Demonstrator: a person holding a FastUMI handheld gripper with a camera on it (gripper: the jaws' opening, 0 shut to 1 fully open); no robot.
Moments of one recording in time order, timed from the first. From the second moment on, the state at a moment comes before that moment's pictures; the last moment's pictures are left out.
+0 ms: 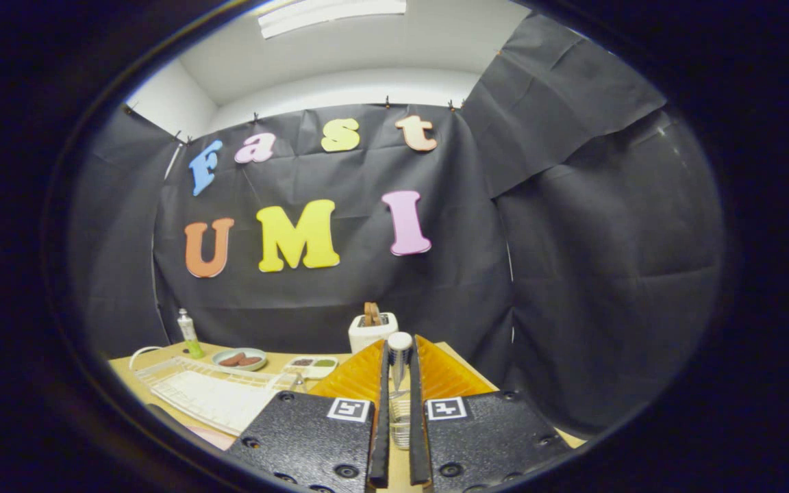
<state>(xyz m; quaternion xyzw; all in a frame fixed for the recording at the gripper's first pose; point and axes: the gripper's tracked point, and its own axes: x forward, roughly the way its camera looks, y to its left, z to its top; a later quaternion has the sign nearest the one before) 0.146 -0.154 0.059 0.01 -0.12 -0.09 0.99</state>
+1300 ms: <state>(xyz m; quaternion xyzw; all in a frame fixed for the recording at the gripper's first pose) 0.108 0.136 -0.109 -0.11 0.04 0.12 0.99</state>
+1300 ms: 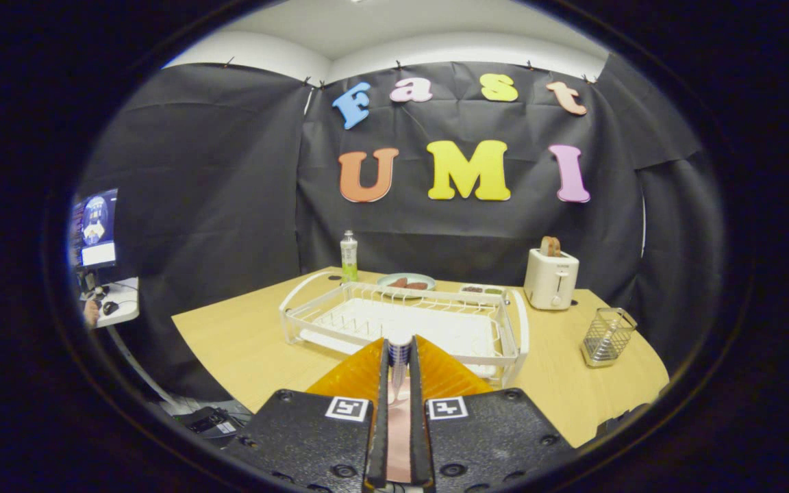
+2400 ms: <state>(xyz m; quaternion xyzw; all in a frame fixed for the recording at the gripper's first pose) 0.074 0.051 -0.028 -0.06 -0.01 -0.01 1.00</state>
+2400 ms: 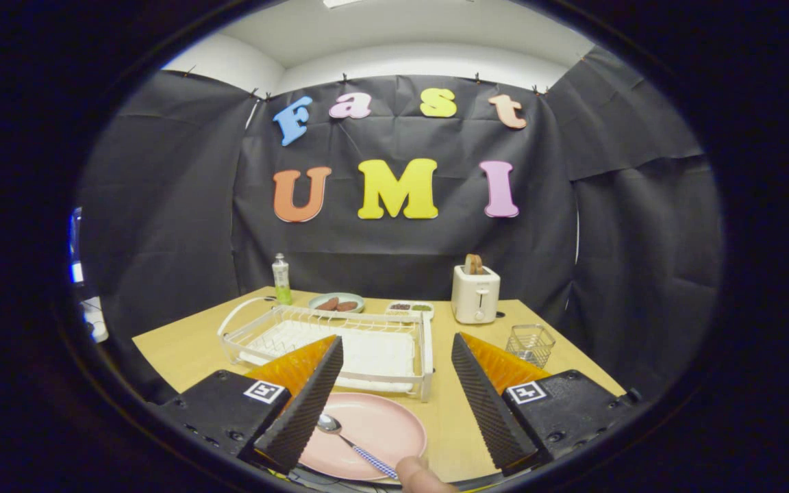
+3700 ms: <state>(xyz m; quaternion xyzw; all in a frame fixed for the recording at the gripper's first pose) -0.036 0.022 0.047 -0.07 -0.05 -0.05 1.00</state>
